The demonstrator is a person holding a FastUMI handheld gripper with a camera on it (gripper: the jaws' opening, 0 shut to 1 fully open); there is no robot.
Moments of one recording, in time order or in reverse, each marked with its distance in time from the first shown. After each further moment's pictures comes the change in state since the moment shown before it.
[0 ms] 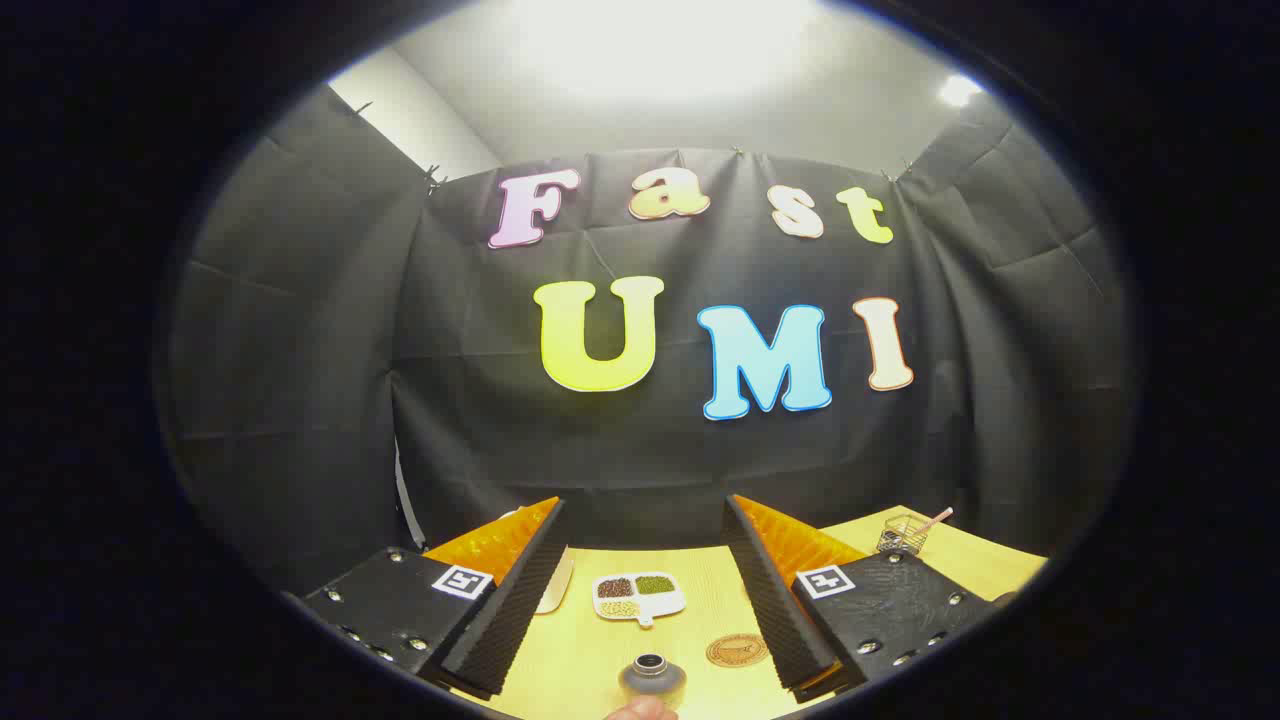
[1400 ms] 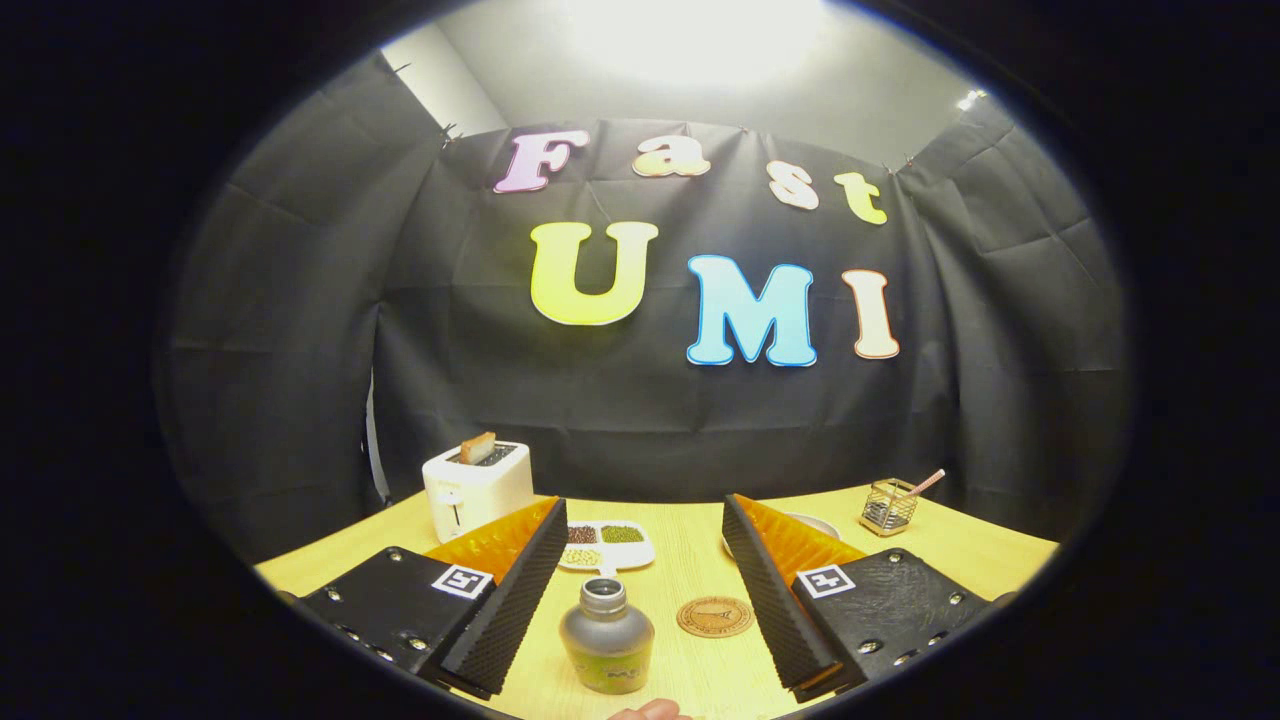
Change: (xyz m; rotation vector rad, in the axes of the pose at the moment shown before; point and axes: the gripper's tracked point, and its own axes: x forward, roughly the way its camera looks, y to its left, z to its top) arm 0.000 -0.020 -0.145 -0.092 0.053 -0.041
